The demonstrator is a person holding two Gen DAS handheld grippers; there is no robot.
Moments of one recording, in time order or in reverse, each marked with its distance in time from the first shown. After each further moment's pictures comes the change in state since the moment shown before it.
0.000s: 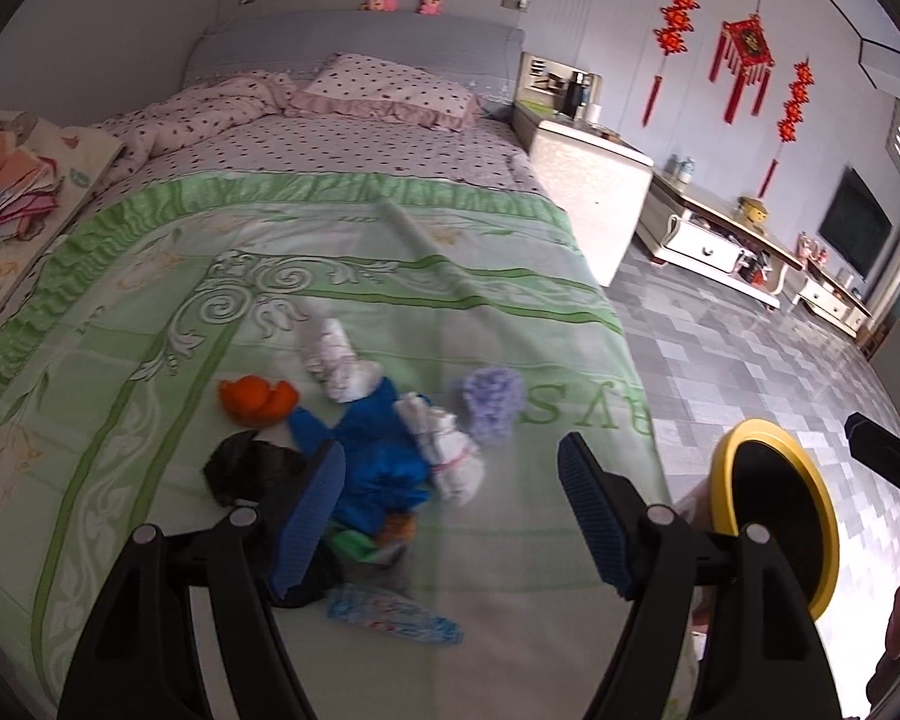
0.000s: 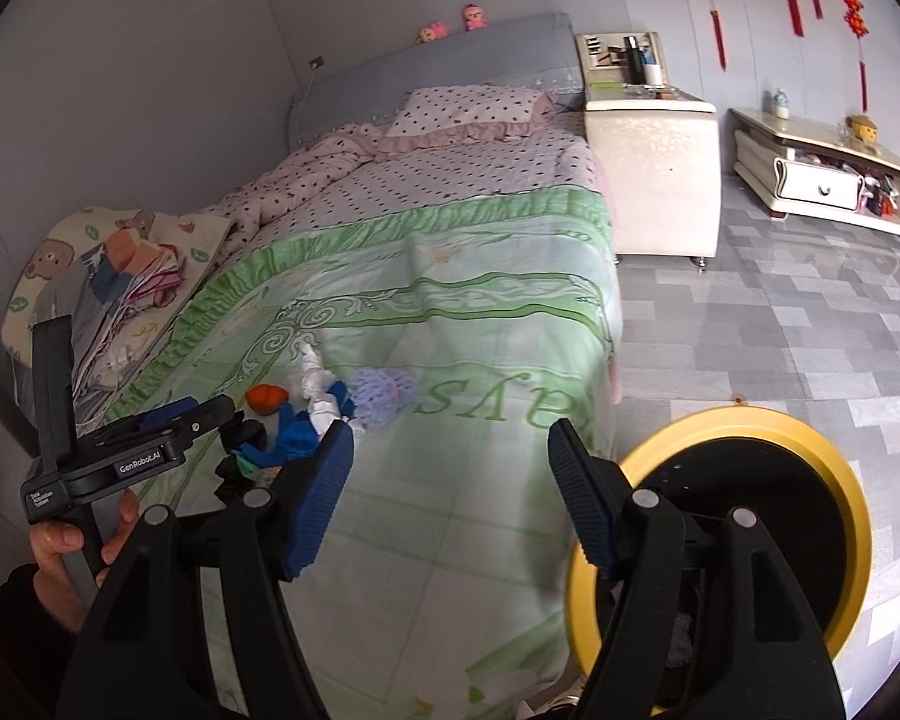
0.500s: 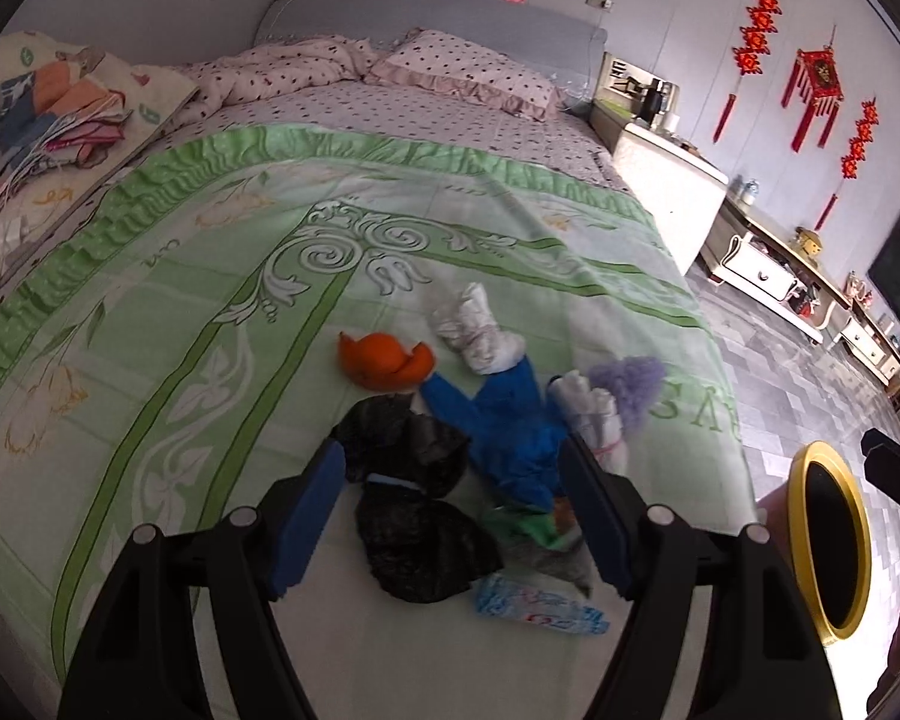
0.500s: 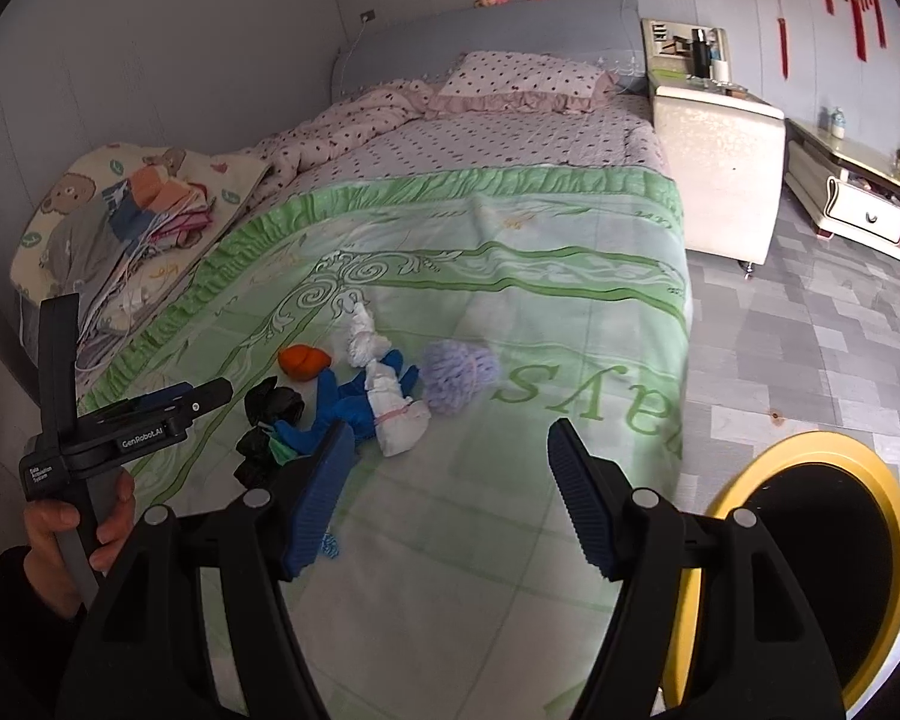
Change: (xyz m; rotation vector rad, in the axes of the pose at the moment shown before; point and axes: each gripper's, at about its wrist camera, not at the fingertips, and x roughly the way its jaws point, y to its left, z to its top) left arm 0.020 0.086 -0.013 -0.129 0.045 0.088; right arm 0.074 0.064 -0.003 -0.108 0.095 0.055
